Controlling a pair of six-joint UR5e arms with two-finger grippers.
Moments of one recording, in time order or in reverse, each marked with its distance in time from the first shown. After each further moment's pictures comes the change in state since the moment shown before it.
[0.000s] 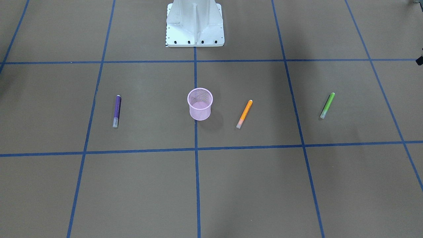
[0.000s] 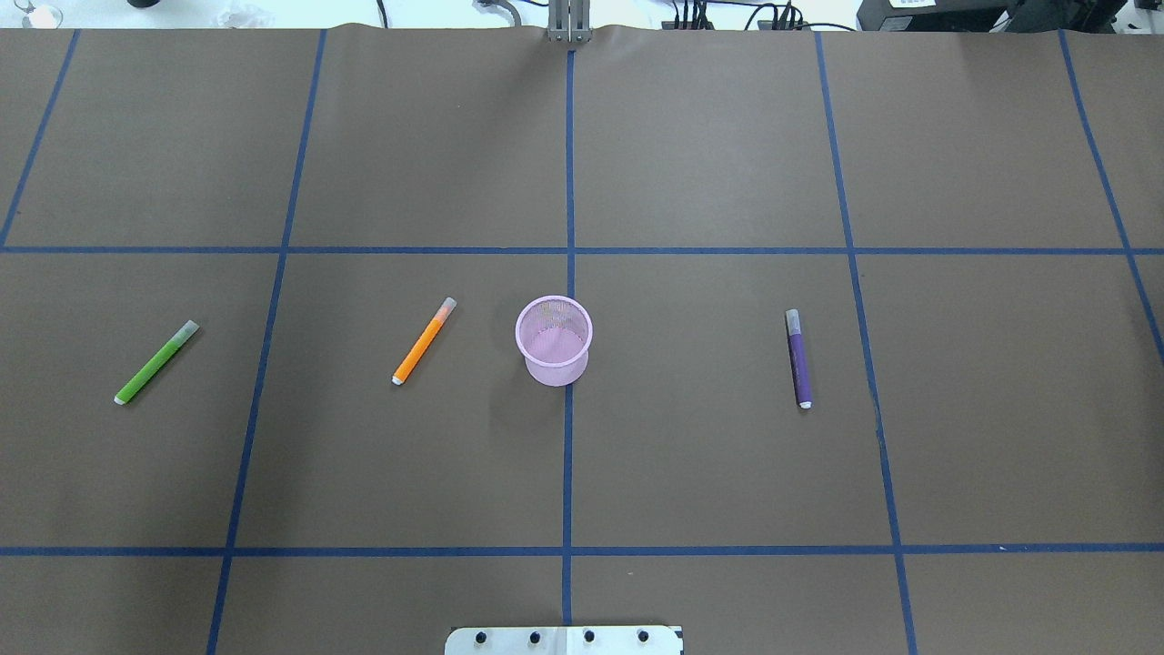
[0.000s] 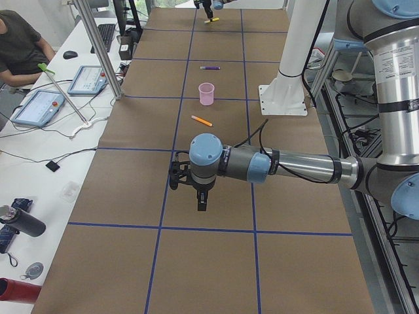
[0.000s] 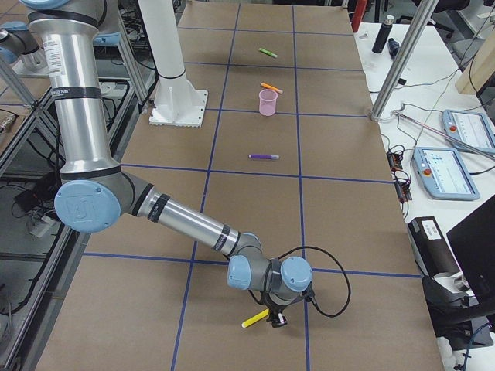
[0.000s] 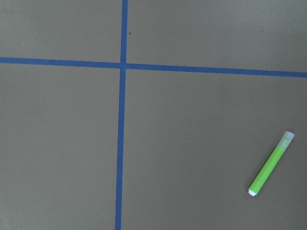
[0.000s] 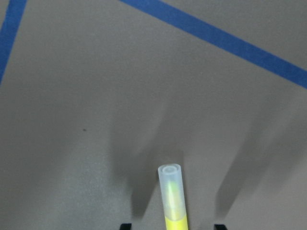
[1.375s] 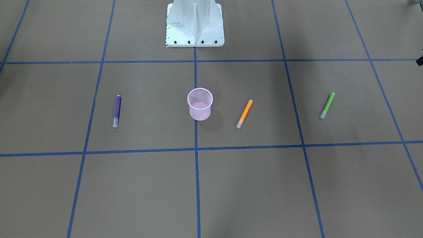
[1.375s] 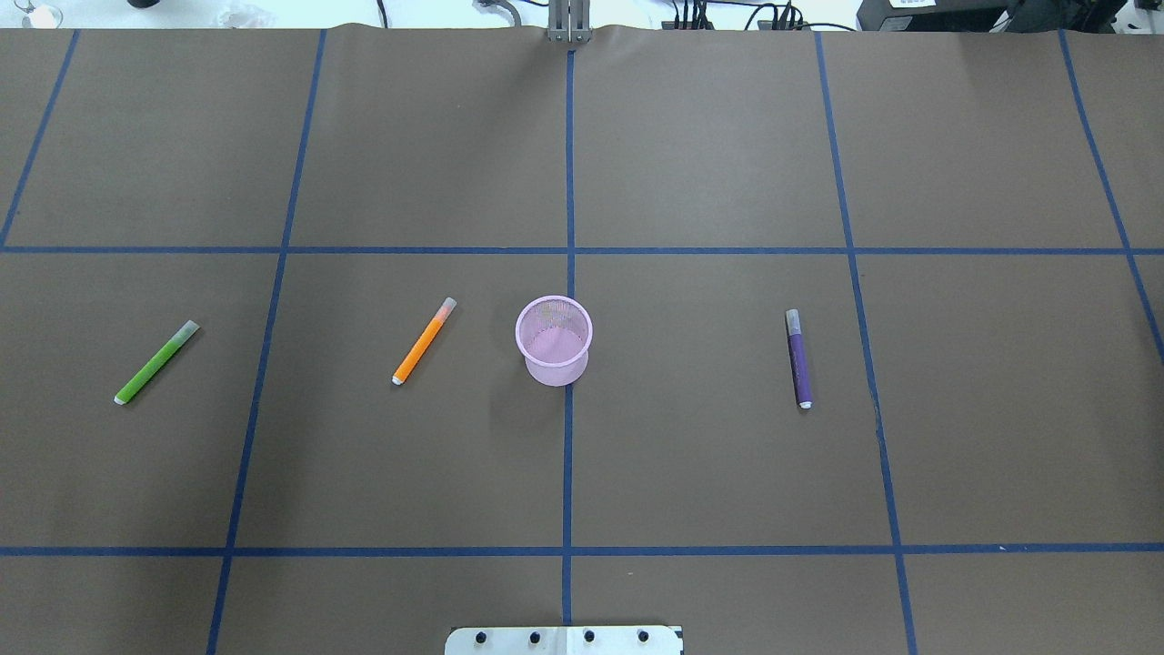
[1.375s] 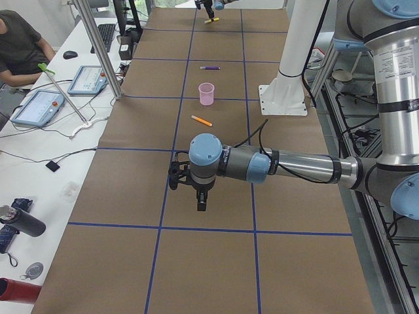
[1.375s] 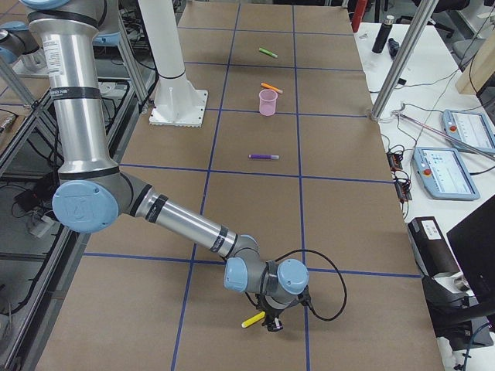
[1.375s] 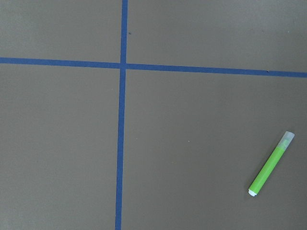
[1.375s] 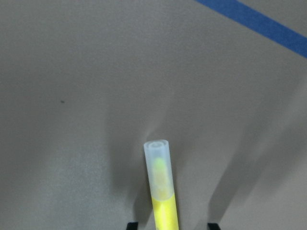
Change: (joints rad) left arm 0.000 -0.004 0.004 -0.001 0.001 0.000; right arm -0.003 -0.006 -0.003 0.000 -0.023 -0.006
